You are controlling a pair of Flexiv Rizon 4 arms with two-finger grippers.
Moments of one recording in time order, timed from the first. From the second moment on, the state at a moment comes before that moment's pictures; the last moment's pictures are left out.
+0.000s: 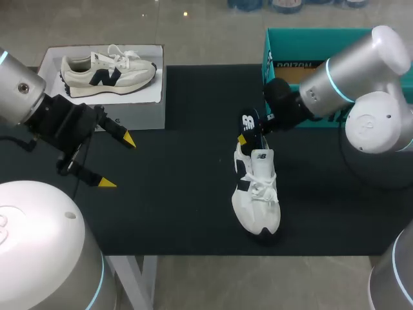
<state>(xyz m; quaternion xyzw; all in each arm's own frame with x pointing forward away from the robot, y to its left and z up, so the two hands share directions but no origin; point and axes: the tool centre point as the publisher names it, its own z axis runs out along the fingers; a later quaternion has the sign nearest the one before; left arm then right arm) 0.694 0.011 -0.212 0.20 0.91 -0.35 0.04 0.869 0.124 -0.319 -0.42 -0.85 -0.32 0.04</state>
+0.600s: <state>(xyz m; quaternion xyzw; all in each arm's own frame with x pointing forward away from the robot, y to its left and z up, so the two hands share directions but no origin) 0.694 0.011 -0.212 0.20 0.91 -0.35 0.04 0.892 0.101 -0.335 -0.46 -0.83 -0.32 0.05</state>
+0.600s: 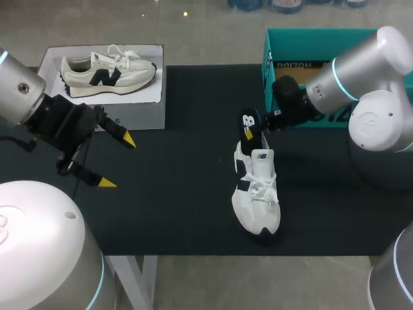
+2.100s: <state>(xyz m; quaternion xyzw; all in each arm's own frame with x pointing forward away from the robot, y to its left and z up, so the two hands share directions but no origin) 0.694 0.011 -0.212 0.20 0.91 -0.35 0.04 0.900 0.093 -0.333 -0.46 -0.82 -0.35 0.04</state>
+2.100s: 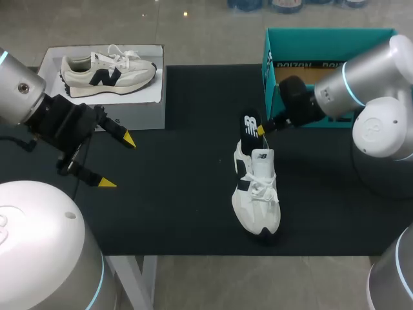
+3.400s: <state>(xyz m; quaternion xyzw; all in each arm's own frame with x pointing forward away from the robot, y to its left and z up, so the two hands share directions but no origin) 0.694 0.011 -0.212 0.20 0.91 -0.35 0.04 0.878 0.100 -0.364 -0.46 -0.81 -0.35 0.10</state>
